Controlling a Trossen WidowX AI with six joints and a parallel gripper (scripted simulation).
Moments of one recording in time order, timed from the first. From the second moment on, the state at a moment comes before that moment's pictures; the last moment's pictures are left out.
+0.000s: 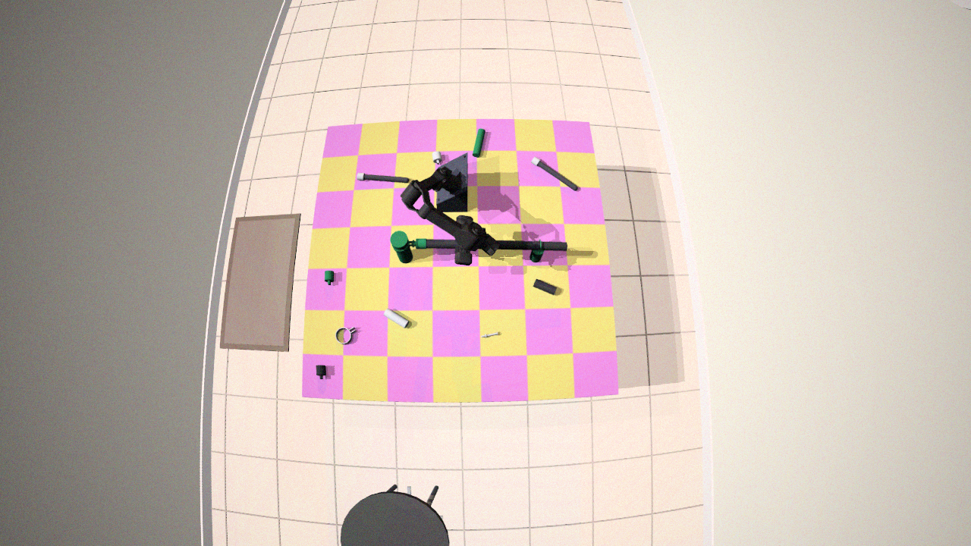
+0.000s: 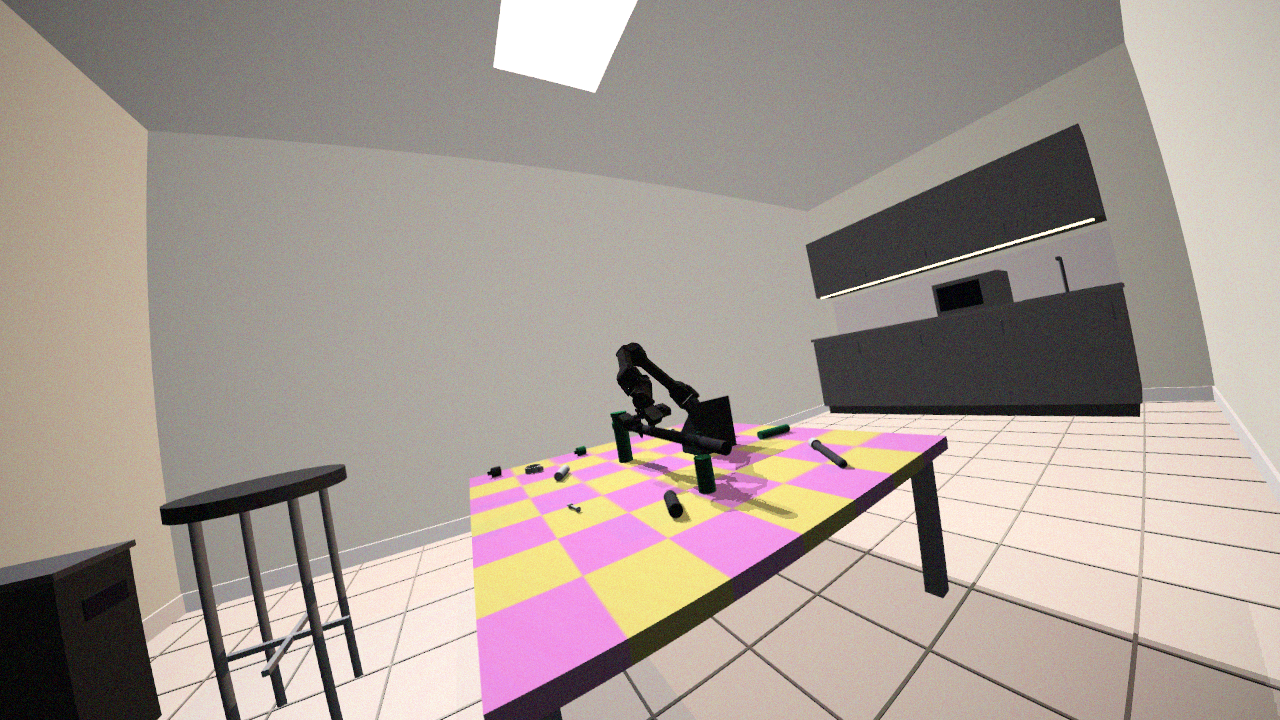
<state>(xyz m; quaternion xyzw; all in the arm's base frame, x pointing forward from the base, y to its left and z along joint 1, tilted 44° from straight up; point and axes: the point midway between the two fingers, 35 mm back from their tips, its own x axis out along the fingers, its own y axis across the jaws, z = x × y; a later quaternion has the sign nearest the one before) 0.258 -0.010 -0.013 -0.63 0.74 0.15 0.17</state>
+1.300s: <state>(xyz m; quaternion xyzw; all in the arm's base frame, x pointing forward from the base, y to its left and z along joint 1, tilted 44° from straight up) 0.256 -0.020 -0.001 -0.63 0.75 0.15 0.17</state>
